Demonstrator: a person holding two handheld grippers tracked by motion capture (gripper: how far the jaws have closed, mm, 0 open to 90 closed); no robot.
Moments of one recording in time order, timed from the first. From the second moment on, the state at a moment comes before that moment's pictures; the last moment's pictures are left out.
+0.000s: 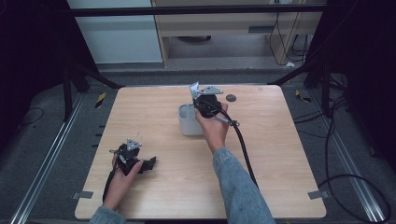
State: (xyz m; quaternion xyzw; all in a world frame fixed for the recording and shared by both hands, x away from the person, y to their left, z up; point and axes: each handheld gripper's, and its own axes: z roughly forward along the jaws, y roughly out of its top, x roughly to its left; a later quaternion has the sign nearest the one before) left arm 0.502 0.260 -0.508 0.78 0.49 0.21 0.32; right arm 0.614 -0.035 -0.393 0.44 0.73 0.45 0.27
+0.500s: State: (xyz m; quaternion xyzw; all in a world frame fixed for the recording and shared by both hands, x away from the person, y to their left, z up) left arm 0.502 0.260 -0.508 0.78 0.49 0.21 0.32; right arm 0.613 -0.032 -0.396 0.43 0.74 0.44 0.27
